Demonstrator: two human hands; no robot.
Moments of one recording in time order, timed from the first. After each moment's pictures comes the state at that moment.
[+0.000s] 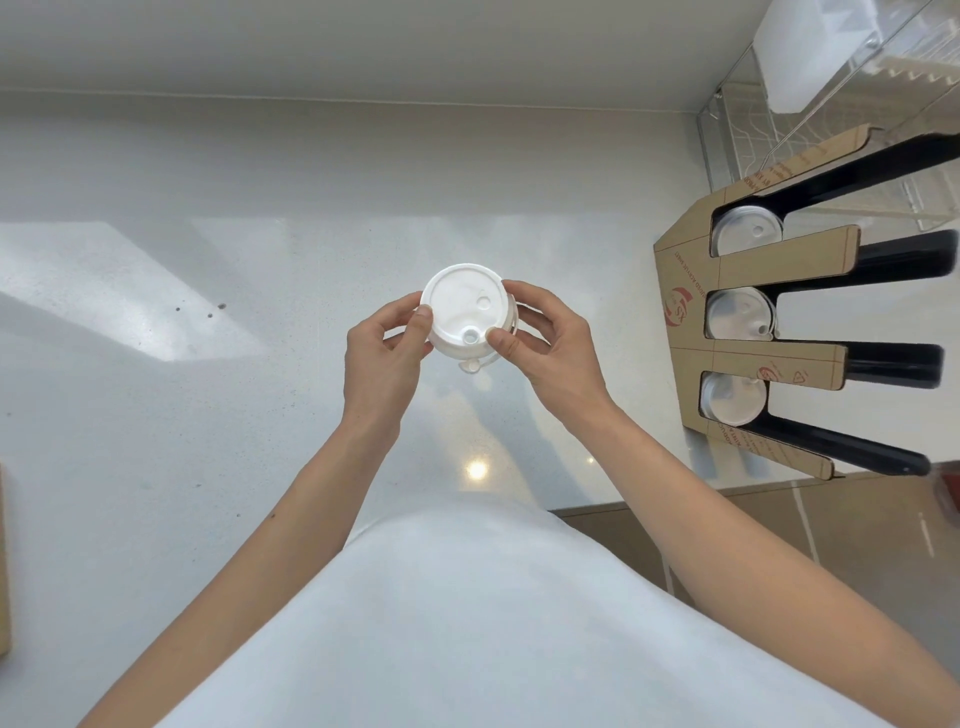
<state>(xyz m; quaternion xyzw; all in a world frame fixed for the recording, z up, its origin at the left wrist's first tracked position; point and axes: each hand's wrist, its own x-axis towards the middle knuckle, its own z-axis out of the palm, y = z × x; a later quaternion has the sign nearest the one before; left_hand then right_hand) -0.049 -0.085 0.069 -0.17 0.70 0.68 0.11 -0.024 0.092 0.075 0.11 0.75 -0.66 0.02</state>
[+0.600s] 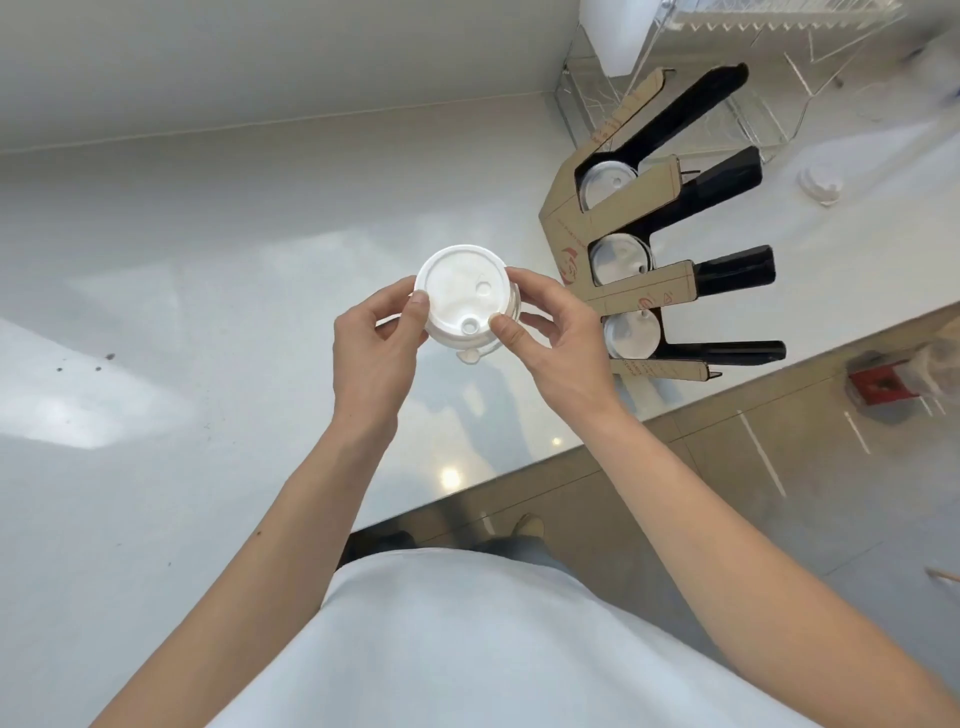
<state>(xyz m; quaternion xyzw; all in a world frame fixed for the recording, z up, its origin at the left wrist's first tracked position) -0.011 -0.020 0.115 -0.04 0.70 0.69 0.16 0.053 0.142 0.120 0.17 0.79 -0.57 -0.12</state>
